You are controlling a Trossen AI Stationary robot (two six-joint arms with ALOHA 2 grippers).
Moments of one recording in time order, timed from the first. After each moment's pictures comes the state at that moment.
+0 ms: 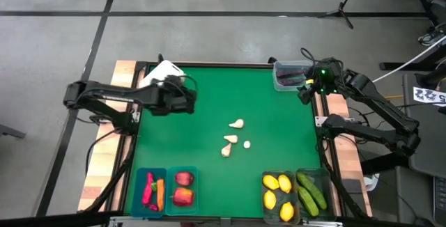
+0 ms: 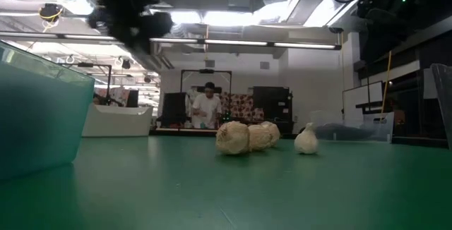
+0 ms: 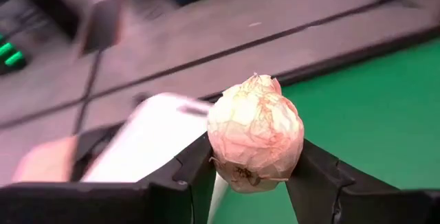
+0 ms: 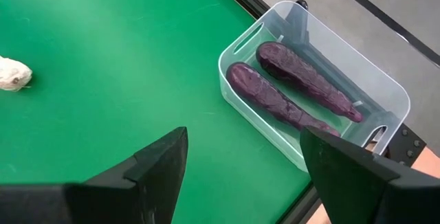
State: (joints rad) left arm 0.04 1.34 1.03 -0.97 -1.05 -1.04; right arm -0.75 0.77 0.92 -1.01 0.07 -0.06
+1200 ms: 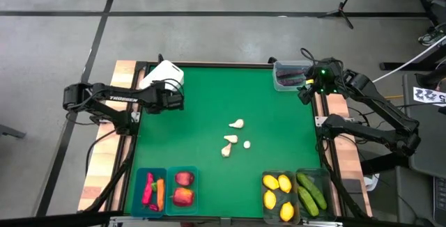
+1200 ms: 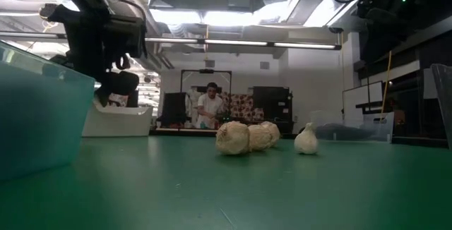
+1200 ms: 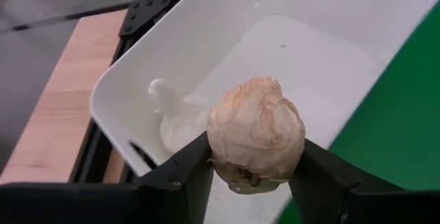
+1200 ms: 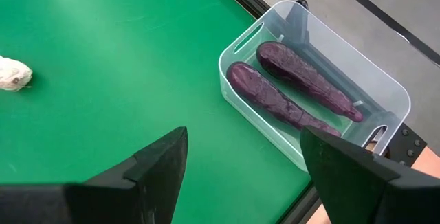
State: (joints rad) left arm 0.27 1.32 0.65 -0.92 -0.86 -1.31; right arm -0.75 0.77 0.92 -1.02 0.07 -0.06
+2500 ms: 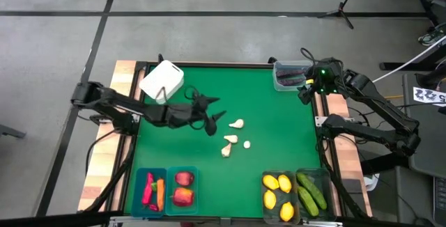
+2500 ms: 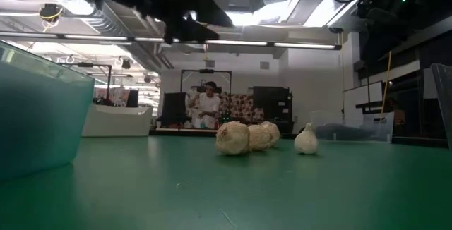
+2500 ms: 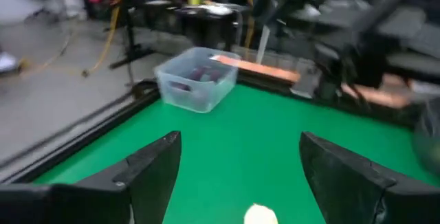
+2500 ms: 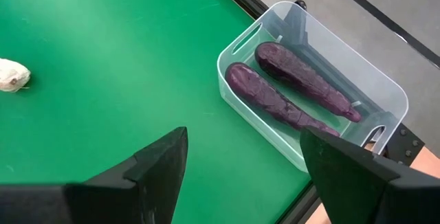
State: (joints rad) left arm -0.08 1.44 0.73 0.50 -0.56 -0.18; right arm -0.75 0.77 0.92 -1.01 0.07 -0.06
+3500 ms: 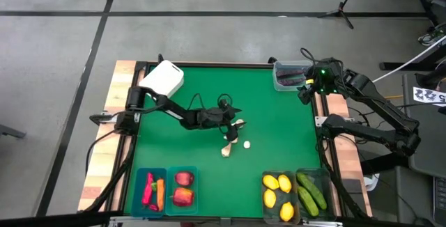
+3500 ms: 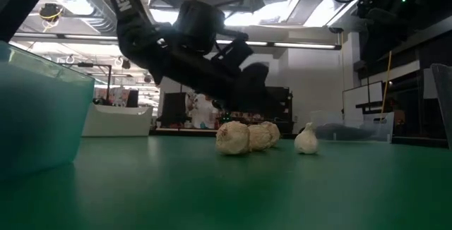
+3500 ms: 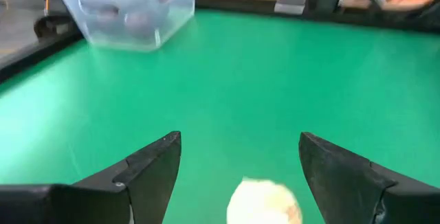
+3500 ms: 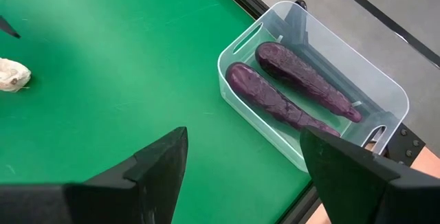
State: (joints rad) left arm 0.04 2.06 0.95 0.78 -0.30 -0.09; right arm -0.75 0.77 0.92 -1.01 0.07 -0.06
